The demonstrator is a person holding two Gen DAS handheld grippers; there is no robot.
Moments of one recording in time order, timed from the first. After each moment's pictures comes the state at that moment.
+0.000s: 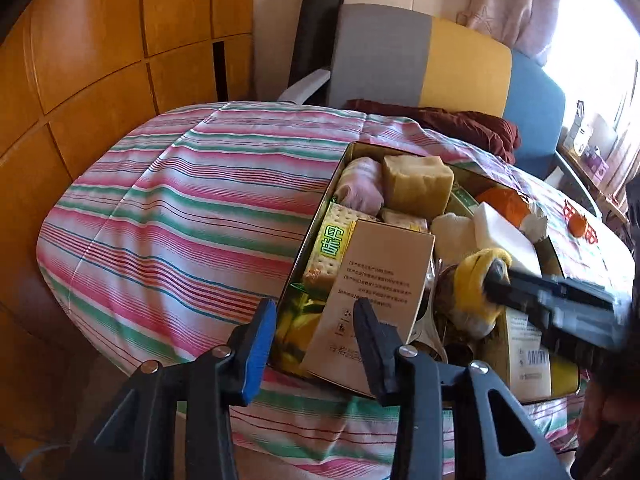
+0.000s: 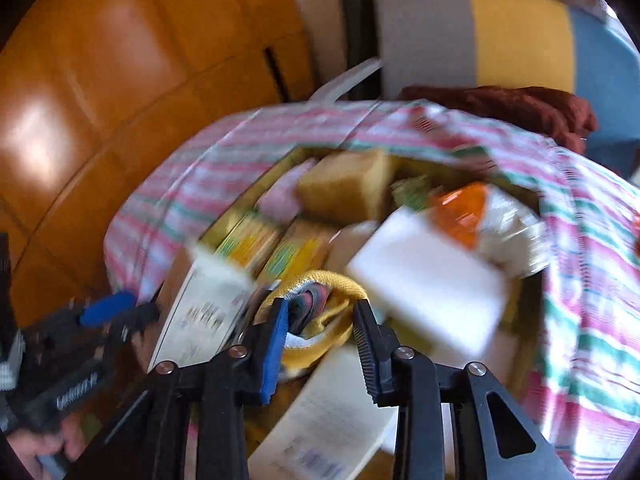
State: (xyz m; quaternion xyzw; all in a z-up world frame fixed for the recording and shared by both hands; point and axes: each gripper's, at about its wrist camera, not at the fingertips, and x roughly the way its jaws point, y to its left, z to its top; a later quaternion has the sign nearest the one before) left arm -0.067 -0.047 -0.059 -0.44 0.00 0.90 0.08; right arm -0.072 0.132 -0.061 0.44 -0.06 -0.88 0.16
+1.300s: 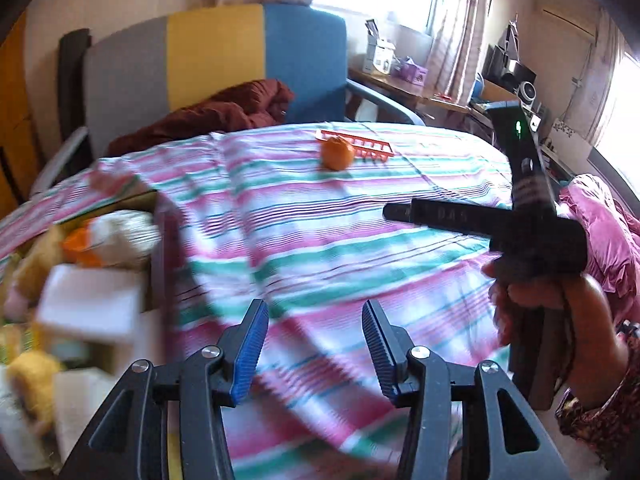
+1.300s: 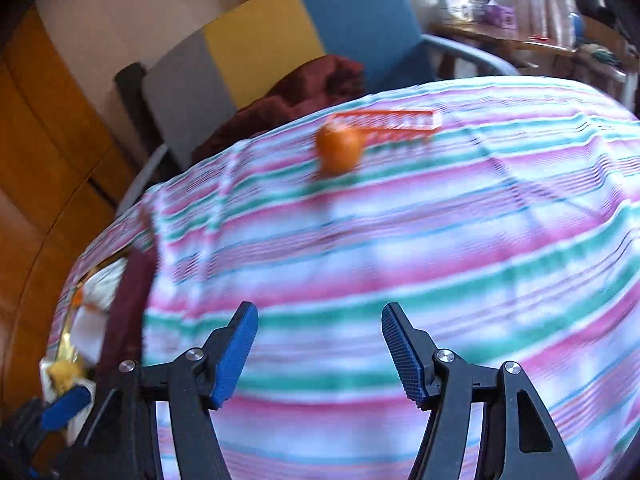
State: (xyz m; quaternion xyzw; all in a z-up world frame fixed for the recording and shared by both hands) left arm -0.007 0.264 -0.056 -0.40 0.12 0.82 0.39; right arm 0.012 0.480 -0.089 0.38 -0.24 -0.88 -0.15
